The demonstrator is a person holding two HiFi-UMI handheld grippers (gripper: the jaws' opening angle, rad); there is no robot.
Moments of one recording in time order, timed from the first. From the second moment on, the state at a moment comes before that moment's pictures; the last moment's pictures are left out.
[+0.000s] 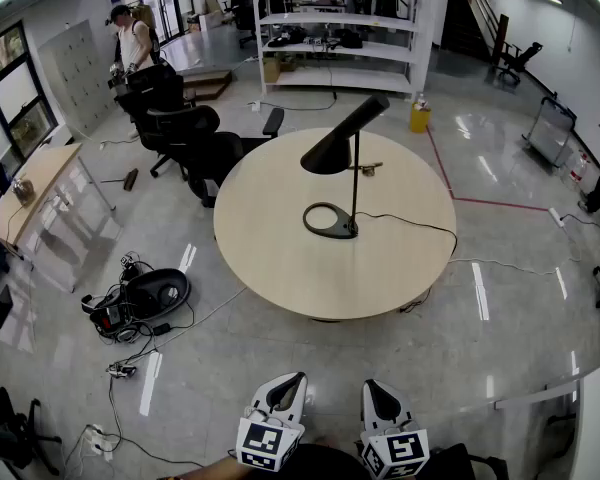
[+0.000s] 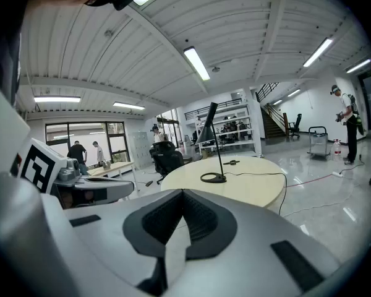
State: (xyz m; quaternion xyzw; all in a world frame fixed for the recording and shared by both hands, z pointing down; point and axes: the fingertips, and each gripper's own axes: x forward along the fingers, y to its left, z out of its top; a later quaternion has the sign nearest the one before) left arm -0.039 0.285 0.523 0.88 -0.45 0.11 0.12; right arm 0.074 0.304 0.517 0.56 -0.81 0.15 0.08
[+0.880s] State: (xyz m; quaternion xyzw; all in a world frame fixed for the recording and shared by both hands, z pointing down) left arm -0.135 0.049 0.487 0.89 -0.43 0.07 0.13; right arm -0.016 0.078 0.466 0.60 -0.79 0.11 0.10
